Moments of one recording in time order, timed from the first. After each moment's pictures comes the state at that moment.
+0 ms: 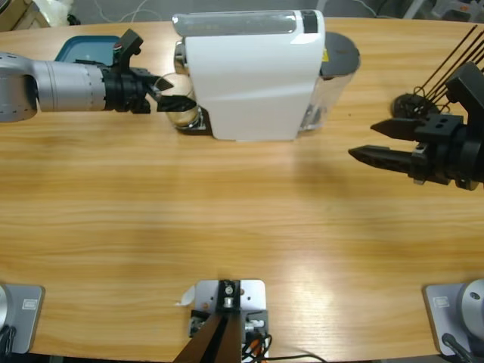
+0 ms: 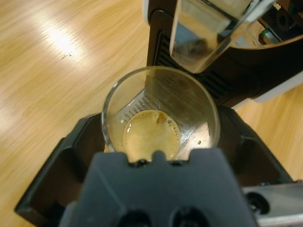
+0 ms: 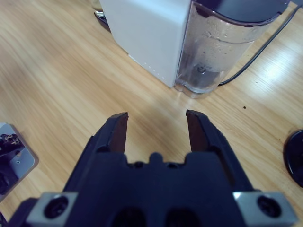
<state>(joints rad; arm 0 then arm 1) -0.48 1.87 -0.72 -0.51 -0.41 0.11 0.73 1.14 -0.54 0.06 0.04 0.00</state>
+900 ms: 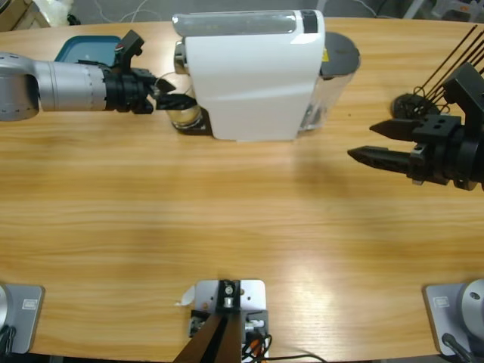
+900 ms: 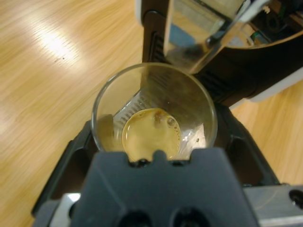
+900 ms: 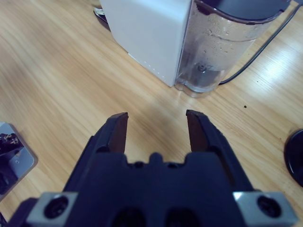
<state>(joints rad) -0.46 1.88 -0.72 -0.52 -0.45 0.13 0.73 1.15 -0.54 0.06 0.04 0.00</state>
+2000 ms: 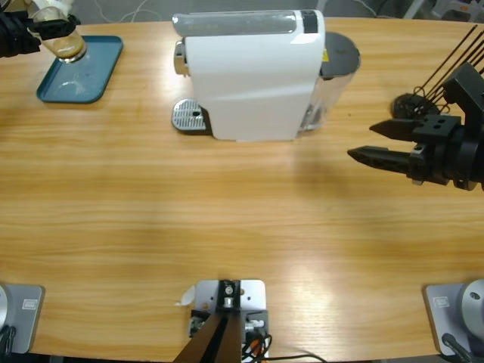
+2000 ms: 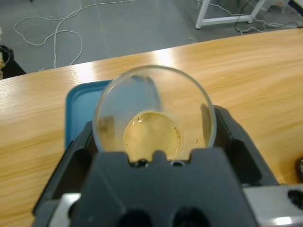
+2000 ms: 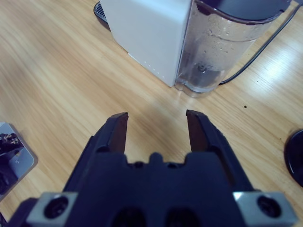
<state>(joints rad) 0.02 1.79 -0.78 -0.52 -0.27 0.08 0.73 1.15 -0.54 0.06 0.04 0.00</state>
